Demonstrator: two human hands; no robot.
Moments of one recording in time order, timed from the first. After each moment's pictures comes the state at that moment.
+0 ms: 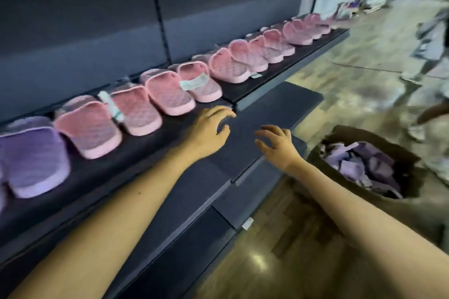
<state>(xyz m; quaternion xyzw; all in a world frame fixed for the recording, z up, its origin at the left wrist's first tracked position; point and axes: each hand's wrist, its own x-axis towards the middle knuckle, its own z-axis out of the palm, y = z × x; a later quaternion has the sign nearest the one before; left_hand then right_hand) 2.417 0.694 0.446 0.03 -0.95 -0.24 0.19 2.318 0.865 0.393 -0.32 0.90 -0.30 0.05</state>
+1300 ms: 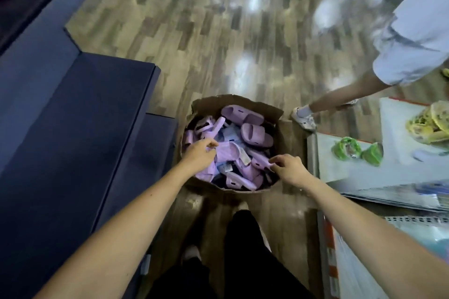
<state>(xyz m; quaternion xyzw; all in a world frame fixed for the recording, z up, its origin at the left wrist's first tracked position) 1.816 1.002 0.228 0.00 -0.87 -0.41 -0.27 1.865 1.243 0.231 0.09 0.95 -0.17 0.26</state>
